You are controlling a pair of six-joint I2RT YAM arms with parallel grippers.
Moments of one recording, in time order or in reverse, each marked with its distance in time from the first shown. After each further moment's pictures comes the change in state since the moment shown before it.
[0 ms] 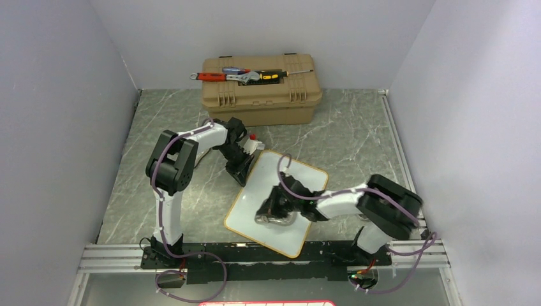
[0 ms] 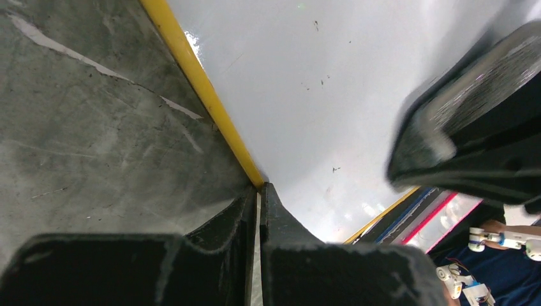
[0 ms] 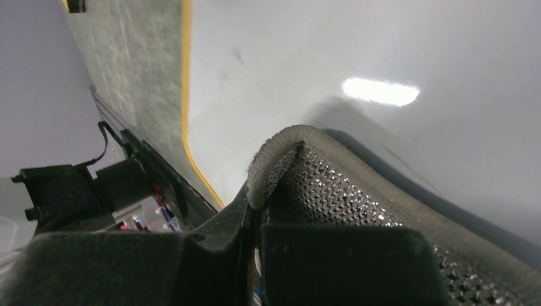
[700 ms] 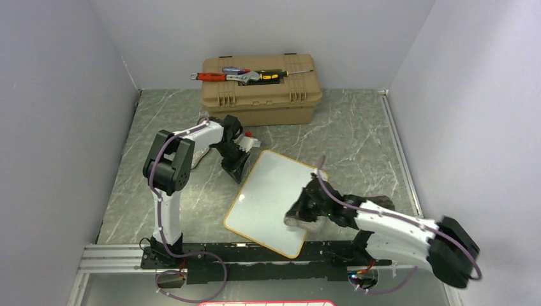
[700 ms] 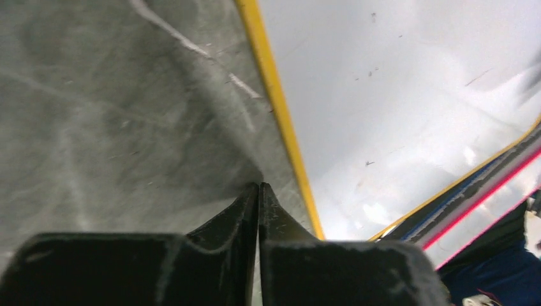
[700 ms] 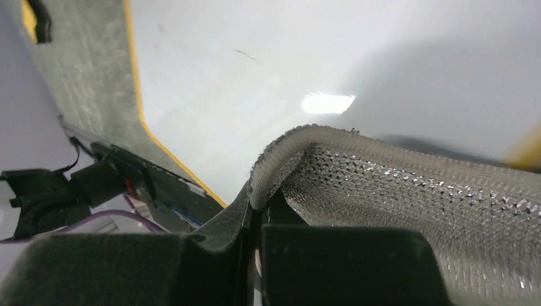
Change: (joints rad) left arm 0.037 -0.014 0.007 -0.006 -0.041 0.010; right arm -0.090 -0.453 -0.022 -0.504 0.061 -0.068
